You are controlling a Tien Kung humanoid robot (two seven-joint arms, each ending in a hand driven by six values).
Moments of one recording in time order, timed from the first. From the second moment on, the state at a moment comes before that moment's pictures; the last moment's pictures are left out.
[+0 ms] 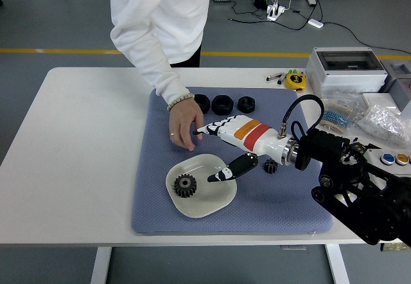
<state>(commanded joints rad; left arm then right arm) -0.07 0.08 -0.61 -0.18 0.69 0.30 0.11 0.71 -0.22 0.71 1.17 -2.08 0.03 0.25</state>
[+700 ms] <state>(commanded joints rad) -0.07 0.08 -0.61 -0.18 0.69 0.30 0.11 0.63 -0.30 0.83 1.07 -2.17 0.09 0.22</state>
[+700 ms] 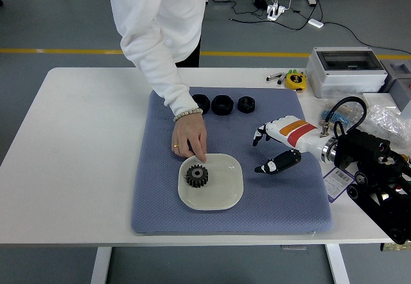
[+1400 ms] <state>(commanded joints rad) -0.07 0.08 -0.60 -0.18 0.69 0.30 0.12 0.62 -0.30 0.82 0.96 -2.18 0.04 0.24</state>
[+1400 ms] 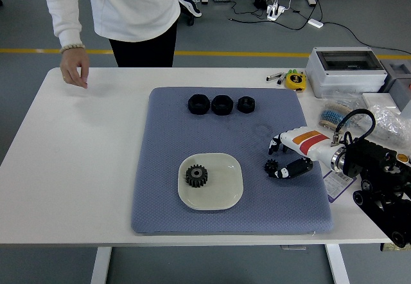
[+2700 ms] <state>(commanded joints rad) -0.08 0.08 -0.60 -0.18 0.70 0.29 0.12 0.61 -0.29 0.80 0.95 -2.15 0.01 0.27</state>
